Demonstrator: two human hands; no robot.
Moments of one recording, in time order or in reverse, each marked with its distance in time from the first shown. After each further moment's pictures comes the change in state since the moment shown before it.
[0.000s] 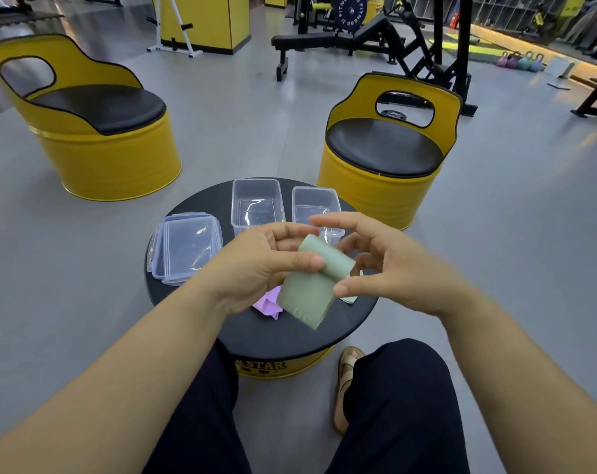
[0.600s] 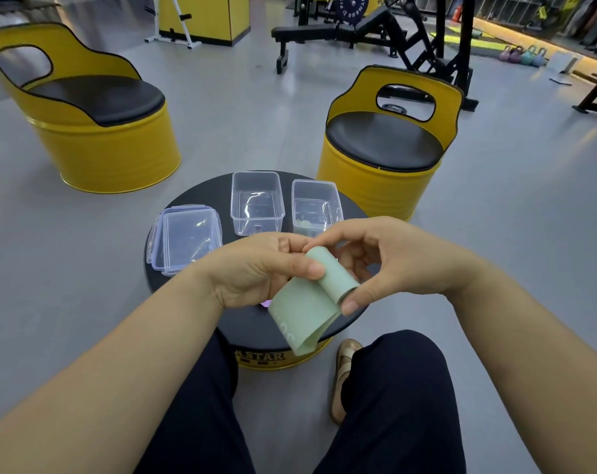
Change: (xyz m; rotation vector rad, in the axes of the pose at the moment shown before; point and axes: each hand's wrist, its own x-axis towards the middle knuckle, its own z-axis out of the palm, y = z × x) left_hand -0.002 -0.001 -0.005 -0.072 -0.390 -0.197; right_hand 0.003 -0.018 -0.007 -0.074 -0.257 0.055
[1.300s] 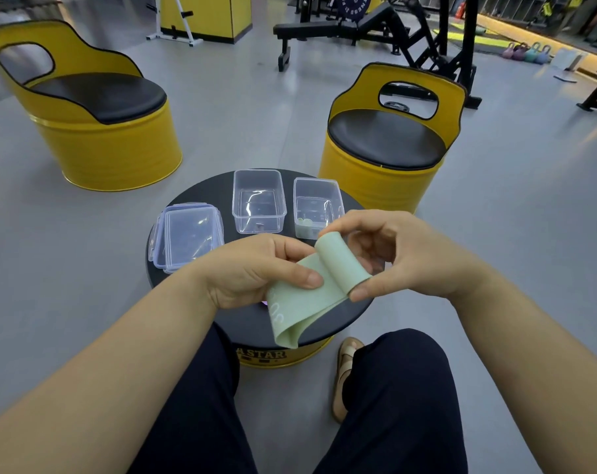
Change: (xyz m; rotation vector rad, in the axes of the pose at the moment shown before) left_hand -0.008 0.001 0.002 0.247 0.076 -0.032; right_hand -0.005 0.012 -0.001 0.156 0.074 -0.119
